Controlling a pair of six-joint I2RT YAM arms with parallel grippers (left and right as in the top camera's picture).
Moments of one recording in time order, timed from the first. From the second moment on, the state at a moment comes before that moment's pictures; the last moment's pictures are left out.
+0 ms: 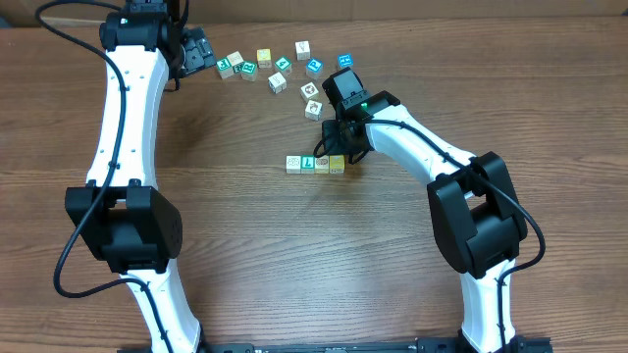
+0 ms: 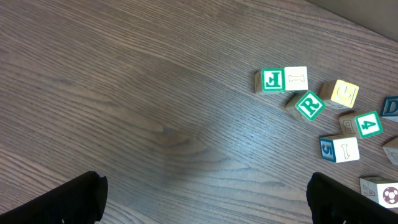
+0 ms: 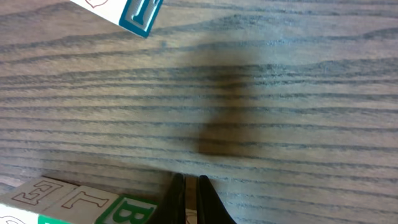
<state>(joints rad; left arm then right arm) -0.01 2.12 2.16 -1.13 -0.20 -0.43 0.49 2.17 1.63 -0.72 -0.03 0.39</state>
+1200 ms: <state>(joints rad) -0.01 2.12 2.16 -1.13 -0.20 -0.43 0.49 2.17 1.63 -0.75 -0.06 0.39</state>
